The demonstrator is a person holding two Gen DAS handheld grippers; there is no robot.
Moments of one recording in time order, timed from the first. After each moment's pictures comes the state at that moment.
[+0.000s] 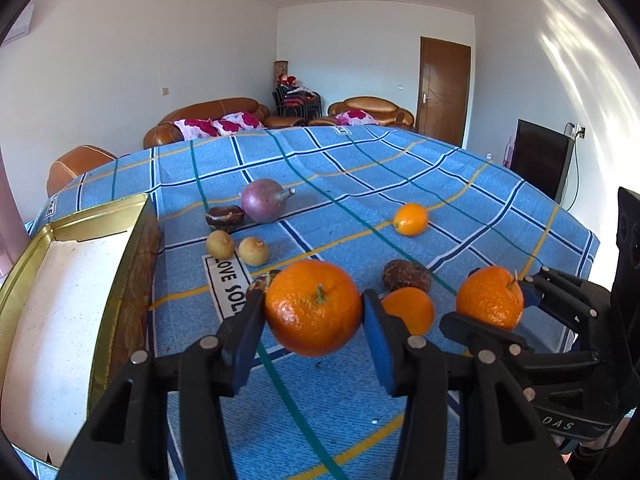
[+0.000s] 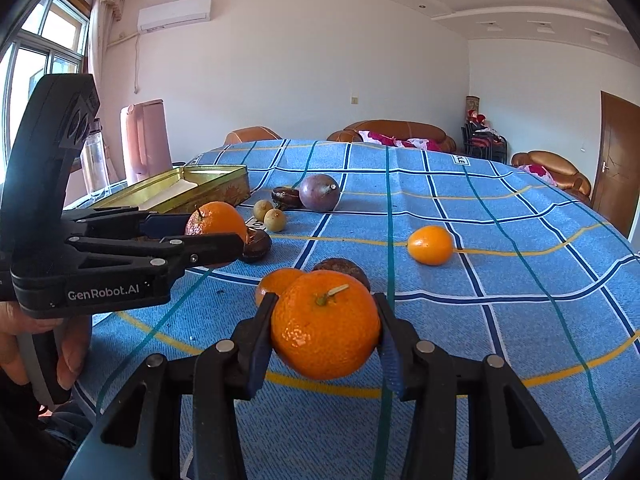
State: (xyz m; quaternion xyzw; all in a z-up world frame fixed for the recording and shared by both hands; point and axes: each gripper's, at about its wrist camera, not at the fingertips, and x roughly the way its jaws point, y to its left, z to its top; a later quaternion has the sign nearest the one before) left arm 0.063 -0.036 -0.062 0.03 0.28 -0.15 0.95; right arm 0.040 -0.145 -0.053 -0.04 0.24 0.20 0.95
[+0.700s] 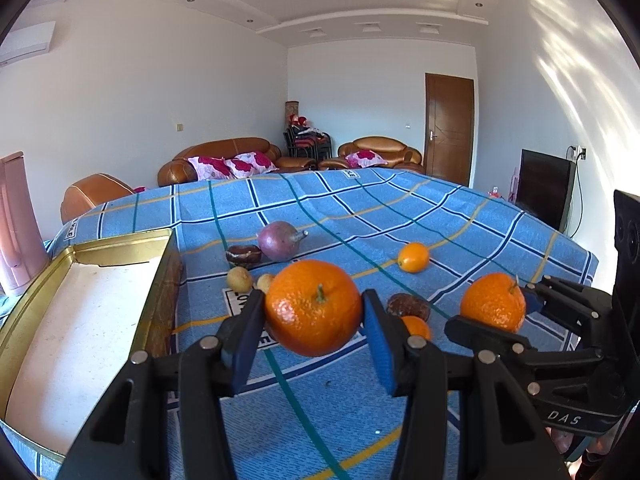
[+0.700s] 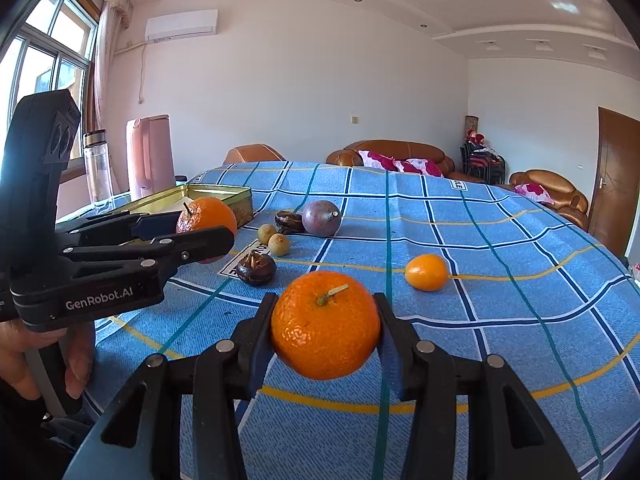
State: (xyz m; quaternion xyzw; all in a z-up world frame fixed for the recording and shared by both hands) left arm 0.041 -0.029 -0.051 0.02 0.20 -0.13 0.97; right arm 0.032 -0.145 -0.041 -0.04 0.20 0.20 0.96
